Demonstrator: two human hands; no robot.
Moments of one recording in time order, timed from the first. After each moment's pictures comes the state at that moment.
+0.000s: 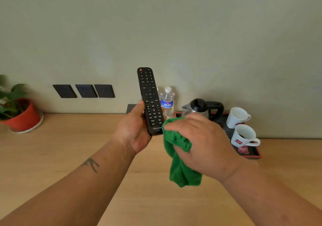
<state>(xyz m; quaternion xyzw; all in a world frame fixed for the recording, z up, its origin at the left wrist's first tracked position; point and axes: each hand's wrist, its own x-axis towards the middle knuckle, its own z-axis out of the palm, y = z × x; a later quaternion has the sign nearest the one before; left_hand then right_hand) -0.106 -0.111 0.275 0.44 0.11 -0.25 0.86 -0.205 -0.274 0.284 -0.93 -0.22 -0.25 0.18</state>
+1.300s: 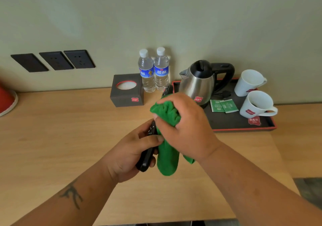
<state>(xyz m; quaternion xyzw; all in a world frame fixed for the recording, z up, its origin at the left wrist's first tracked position) -0.138 -0.104 0.160 0.57 -0.07 -0.42 0.70 -0.160 -0.268 0.174 -0.87 -0.06 -0.26 0.42</state>
